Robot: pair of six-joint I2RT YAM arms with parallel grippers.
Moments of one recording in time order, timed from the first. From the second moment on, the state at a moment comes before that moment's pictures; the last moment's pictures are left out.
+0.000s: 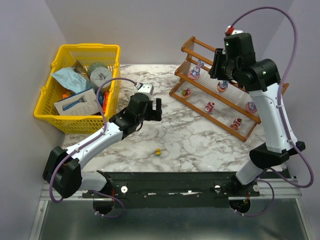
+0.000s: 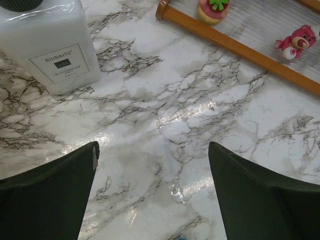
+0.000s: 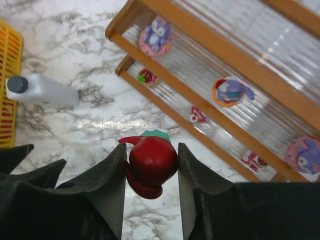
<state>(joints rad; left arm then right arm) -0.65 1.30 0.94 -0.16 -0.19 -0.36 0.49 1.65 2.26 -1.25 0.33 0.34</state>
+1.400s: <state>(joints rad) -0.65 1.30 0.94 -0.16 -0.17 -0.37 0.04 1.81 2.25 -1.13 0.08 0.20</state>
